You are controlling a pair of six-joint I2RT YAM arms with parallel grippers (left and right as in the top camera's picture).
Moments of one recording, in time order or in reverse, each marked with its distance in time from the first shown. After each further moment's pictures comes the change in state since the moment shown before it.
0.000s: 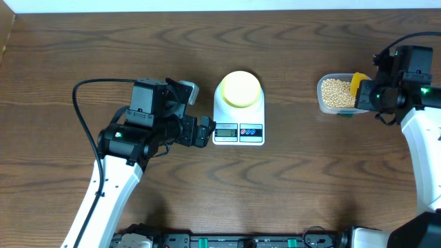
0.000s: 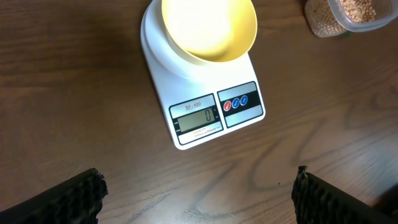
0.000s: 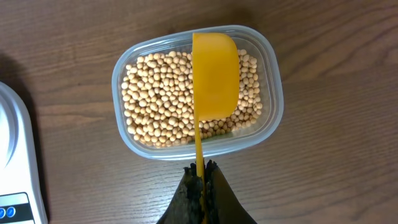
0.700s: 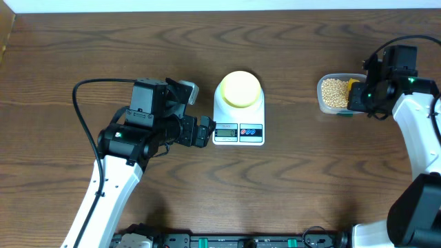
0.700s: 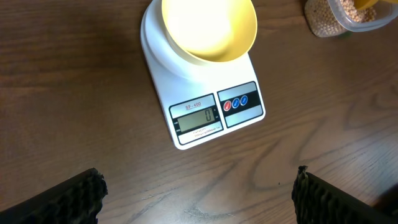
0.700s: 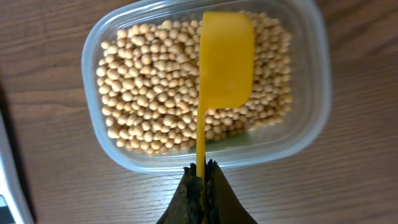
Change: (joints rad) left arm 0.000 0.000 0.000 0.000 0.000 0.000; right arm 0.000 0.152 0.000 0.018 -0.032 0.000
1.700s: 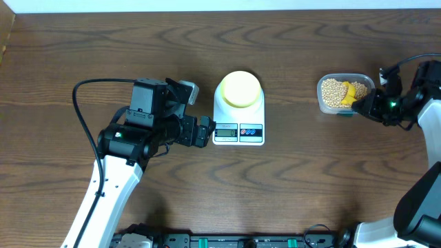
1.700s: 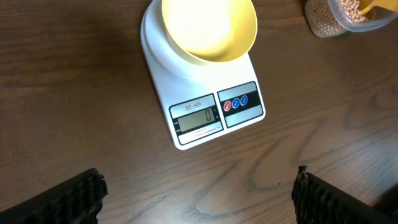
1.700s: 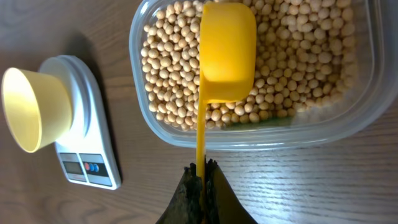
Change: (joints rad) left arm 0.000 0.000 0.000 0.000 0.000 0.000; right arm -0.229 0.039 -0.053 -0.023 -0.489 -0.071
